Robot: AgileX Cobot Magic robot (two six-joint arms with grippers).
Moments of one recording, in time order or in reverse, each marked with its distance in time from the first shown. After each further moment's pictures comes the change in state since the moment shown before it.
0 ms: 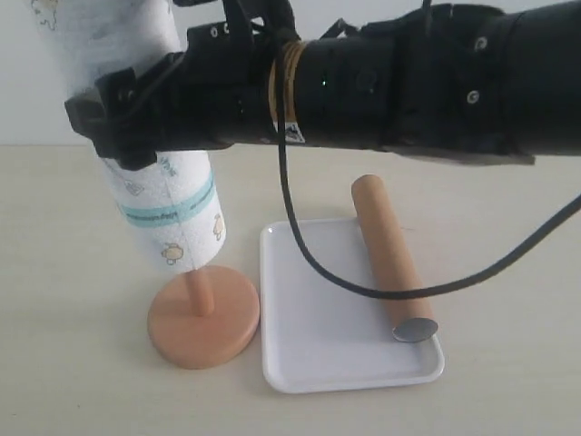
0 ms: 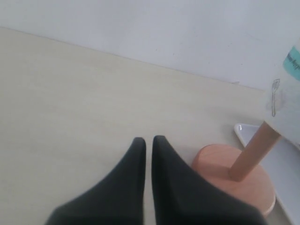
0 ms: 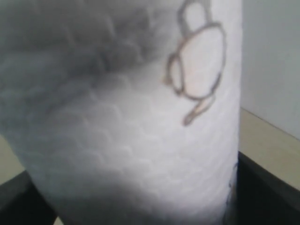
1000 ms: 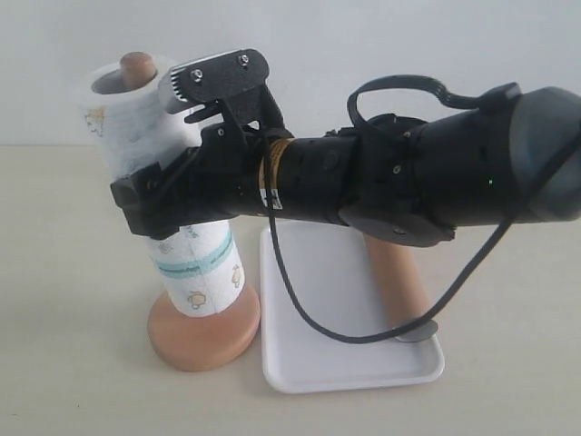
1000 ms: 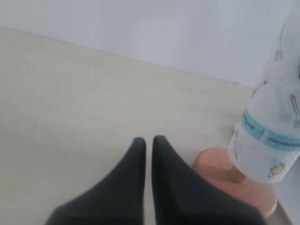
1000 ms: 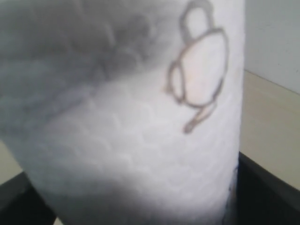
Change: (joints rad) left arm 0.000 0.000 0.000 0.000 0.000 0.000; right arm -0.008 0.158 0.060 0.363 -0.020 -0.374
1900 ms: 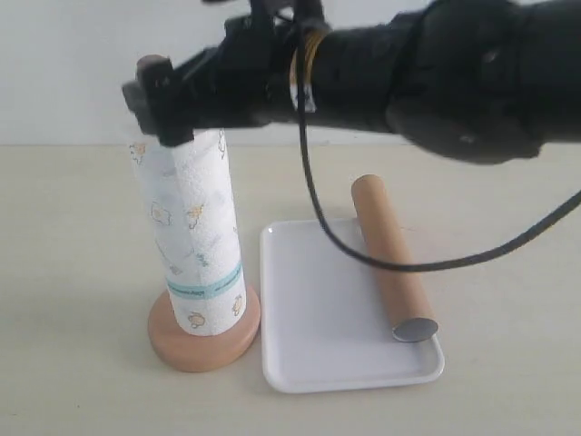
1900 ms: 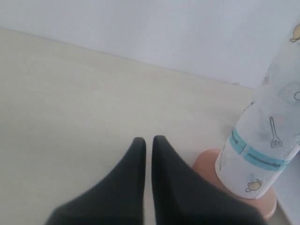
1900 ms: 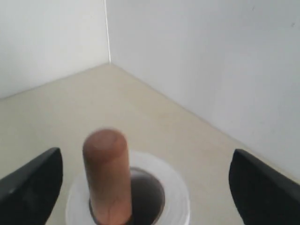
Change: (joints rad) left arm 0.000 0.000 0.000 0.000 -0.002 0.000; right arm -0.005 -0.198 -0.071 0.002 0.215 -0.041
